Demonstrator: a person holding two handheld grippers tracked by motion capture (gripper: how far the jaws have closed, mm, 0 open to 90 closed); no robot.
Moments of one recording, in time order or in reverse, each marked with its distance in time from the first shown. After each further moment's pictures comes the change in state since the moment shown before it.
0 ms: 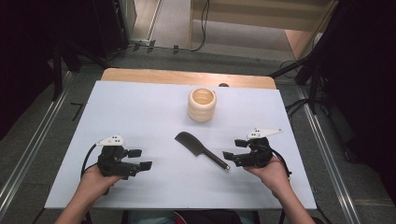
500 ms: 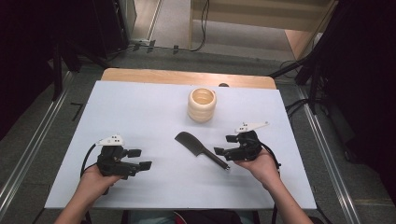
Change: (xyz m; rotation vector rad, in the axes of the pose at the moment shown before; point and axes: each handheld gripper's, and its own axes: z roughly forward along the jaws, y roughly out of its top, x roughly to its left) left arm 0.001 0.000 -0.001 0.004 0.002 0.003; right arm 0.004 0.020 0.026 0.041 0.010 -0.029
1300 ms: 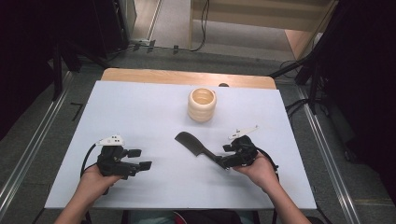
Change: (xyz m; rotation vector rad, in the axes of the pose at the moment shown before) left arm 0.000 0.000 0.000 0.000 0.001 0.000; right arm 0.005 -0.014 0.014 0.173 -0.003 -0.022
